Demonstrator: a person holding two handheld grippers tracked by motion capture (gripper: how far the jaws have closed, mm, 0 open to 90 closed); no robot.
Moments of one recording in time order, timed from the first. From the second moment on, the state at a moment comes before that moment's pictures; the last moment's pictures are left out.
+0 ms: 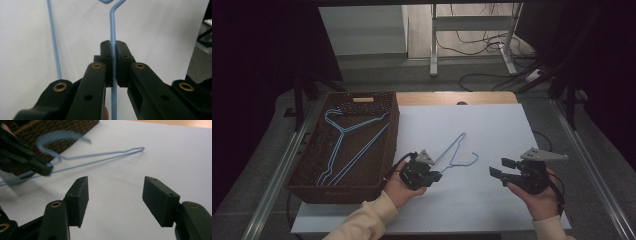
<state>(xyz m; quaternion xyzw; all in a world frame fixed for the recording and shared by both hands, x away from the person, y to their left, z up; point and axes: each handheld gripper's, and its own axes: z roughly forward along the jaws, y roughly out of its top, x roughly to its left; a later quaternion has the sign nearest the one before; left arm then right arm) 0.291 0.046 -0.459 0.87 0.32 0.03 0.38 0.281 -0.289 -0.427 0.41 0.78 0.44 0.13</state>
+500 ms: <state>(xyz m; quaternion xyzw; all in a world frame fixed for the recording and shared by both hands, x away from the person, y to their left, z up) 0.292 0.080 -0.415 0.84 0.32 0.05 0.43 0.290 -0.283 -0.454 0.42 0.81 0.39 0.11</state>
